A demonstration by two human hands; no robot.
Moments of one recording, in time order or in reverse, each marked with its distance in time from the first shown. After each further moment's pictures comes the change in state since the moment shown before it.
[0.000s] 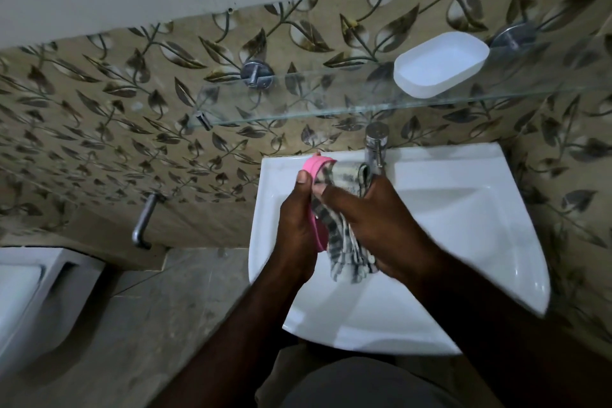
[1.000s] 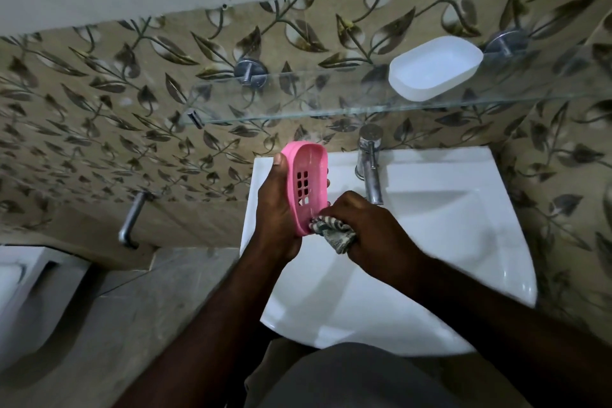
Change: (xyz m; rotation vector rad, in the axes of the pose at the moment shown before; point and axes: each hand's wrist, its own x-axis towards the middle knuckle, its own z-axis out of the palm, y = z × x) left_hand 0.018 0.018 -0.005 -0.004 0.068 0.034; right_hand 0.003 0.033 -0.037 -1.034 -0.194 -0.383
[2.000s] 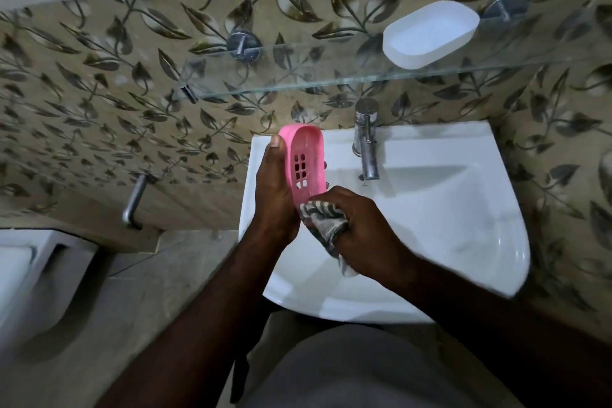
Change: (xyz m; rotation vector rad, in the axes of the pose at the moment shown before) left_hand -0.008 -0.020 -0.008 0.093 0.046 0.052; right_hand -0.022 -0.008 0.026 0.382 0.124 0.066
